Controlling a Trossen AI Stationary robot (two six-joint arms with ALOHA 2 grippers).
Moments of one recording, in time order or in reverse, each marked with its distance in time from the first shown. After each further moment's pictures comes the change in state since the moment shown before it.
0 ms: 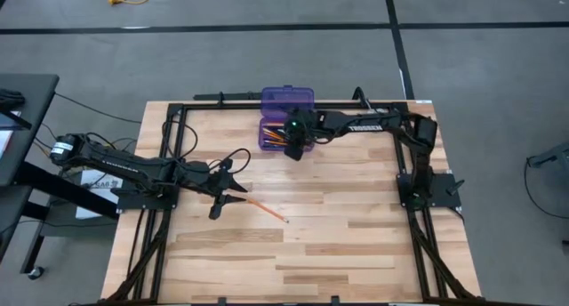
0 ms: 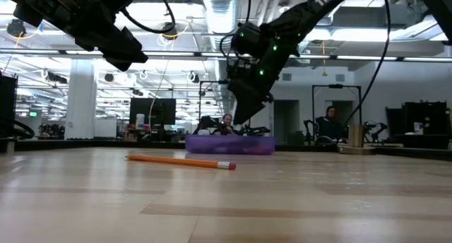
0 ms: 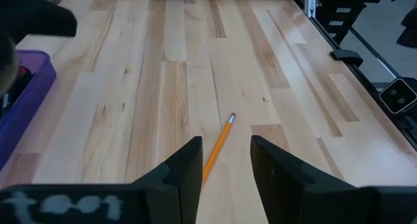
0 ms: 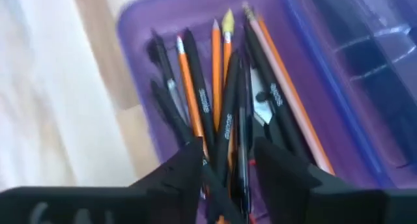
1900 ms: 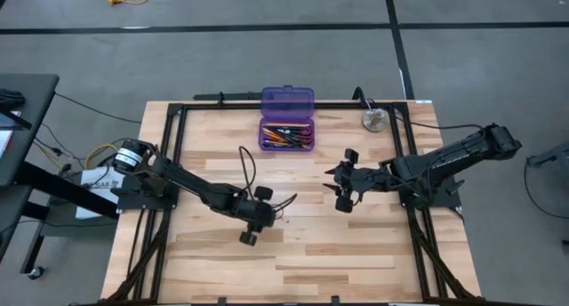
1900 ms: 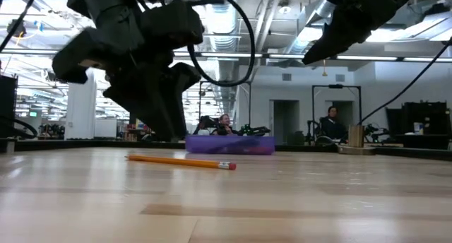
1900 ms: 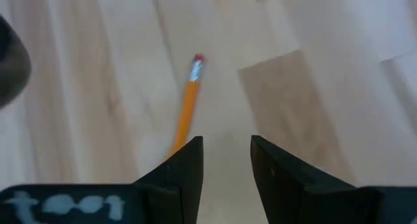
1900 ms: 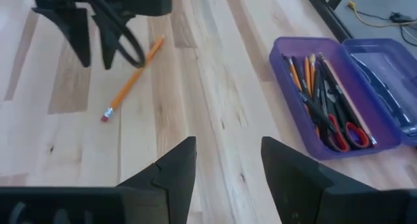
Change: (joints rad) left arm -0.153 0.801 0.538 -0.284 -0.108 0.163; right arm 0.597 -0.770 -0.609 0.087 0.314 0.187
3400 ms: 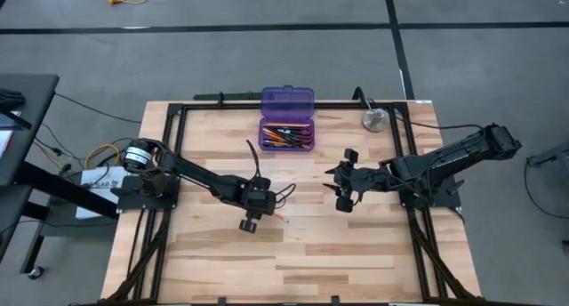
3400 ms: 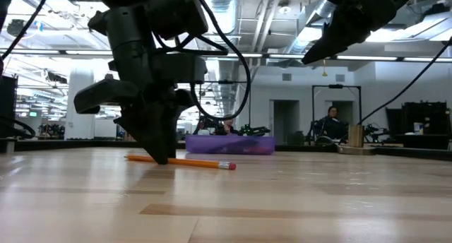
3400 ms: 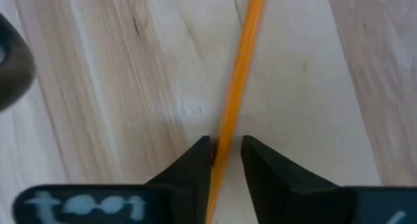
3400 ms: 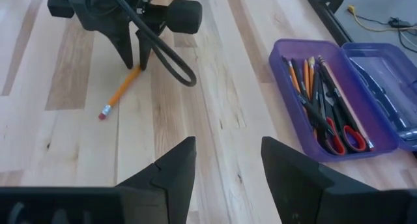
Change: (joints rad) left arm 0.124 0.105 0.008 -0.139 0.000 0.066; right arm -0.001 0.002 0.001 0.000 -0.001 -0.027
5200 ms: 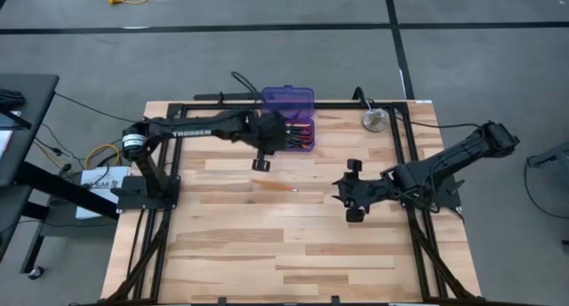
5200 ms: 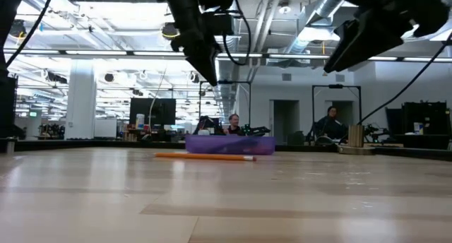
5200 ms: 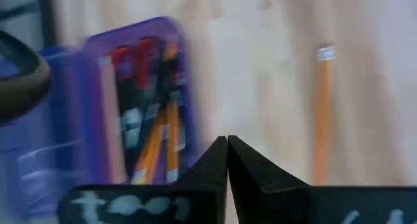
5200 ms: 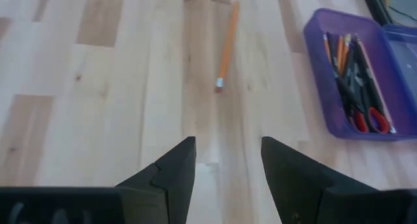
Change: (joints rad) left arm 0.409 -0.091 0.514 -0.448 0.050 0.342; right arm 0.116 0.000 0.000 -0.156 -0.004 0.007
